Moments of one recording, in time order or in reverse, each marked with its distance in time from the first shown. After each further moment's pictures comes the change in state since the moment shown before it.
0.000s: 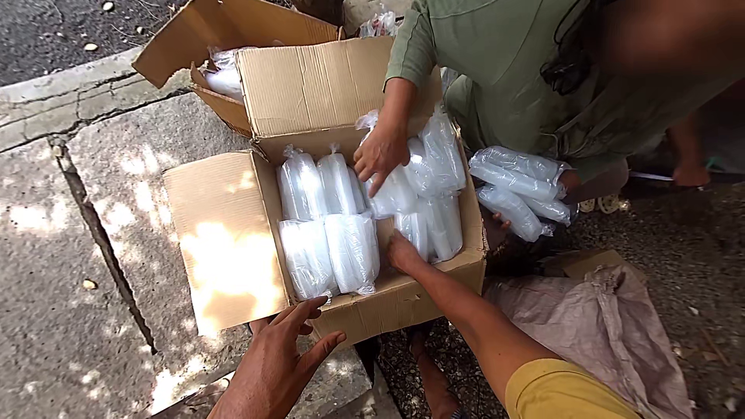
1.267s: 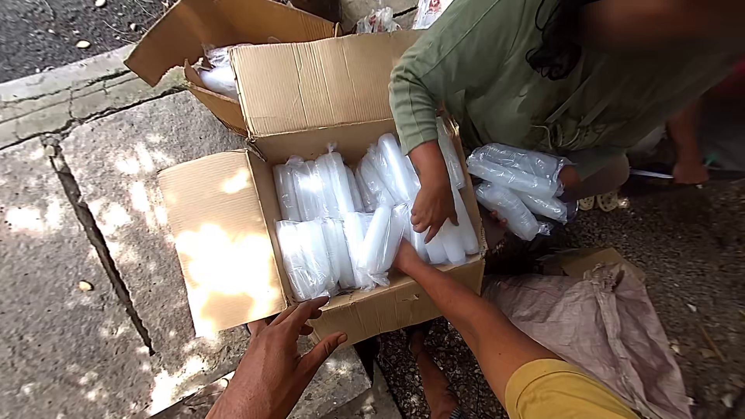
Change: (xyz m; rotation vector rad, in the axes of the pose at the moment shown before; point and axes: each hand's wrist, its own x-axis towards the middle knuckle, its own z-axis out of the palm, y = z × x) left_hand 0.004 0.003 0.003 0.030 -0.003 0.013; right_hand -0.059 -0.020 -0.035 0.495 0.635 0.219
